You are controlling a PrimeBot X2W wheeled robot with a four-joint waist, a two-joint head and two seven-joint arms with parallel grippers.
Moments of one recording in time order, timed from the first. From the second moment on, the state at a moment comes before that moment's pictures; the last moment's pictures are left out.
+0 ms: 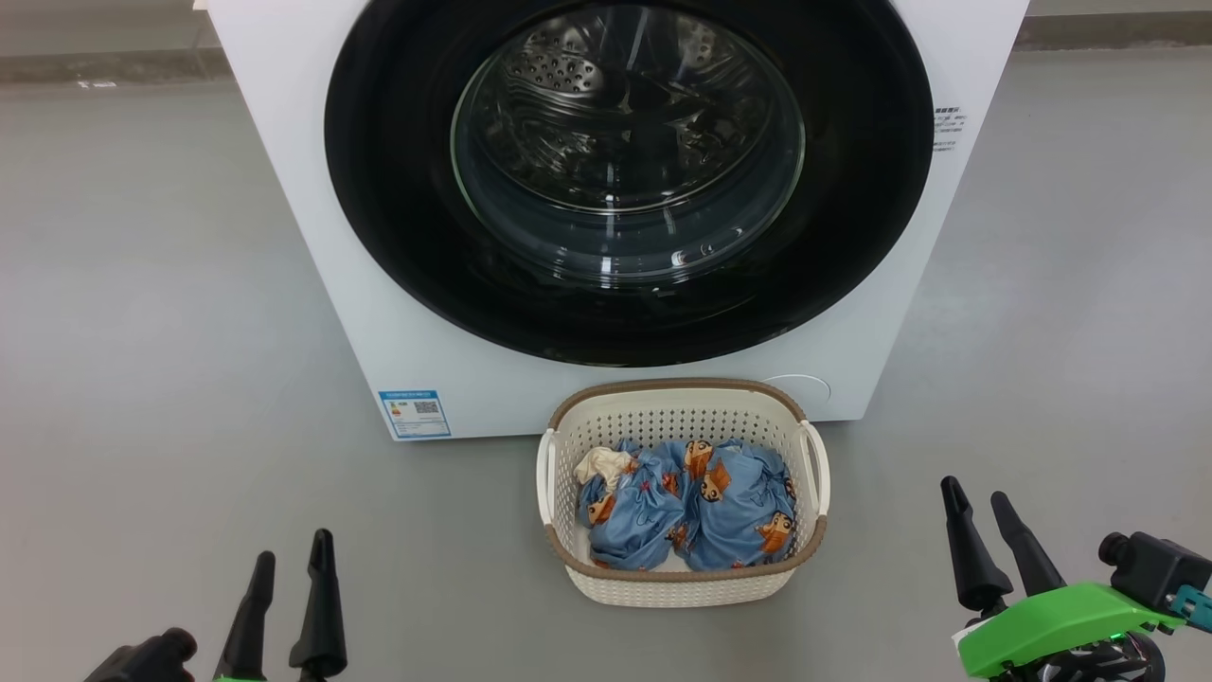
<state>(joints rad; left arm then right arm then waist) -0.01 0.04 -0.02 0.24 -0.62 -0.13 -0.13 -0.04 -0.10 0.04 0.31 0.71 0.12 -0.13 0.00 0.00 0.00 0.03</state>
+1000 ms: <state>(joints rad) -0.01 0.04 -0.02 0.22 -0.27 -0.13 -0.21 -0.04 -0.12 0.06 0.31 0.37 0.12 -0.21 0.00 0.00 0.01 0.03</state>
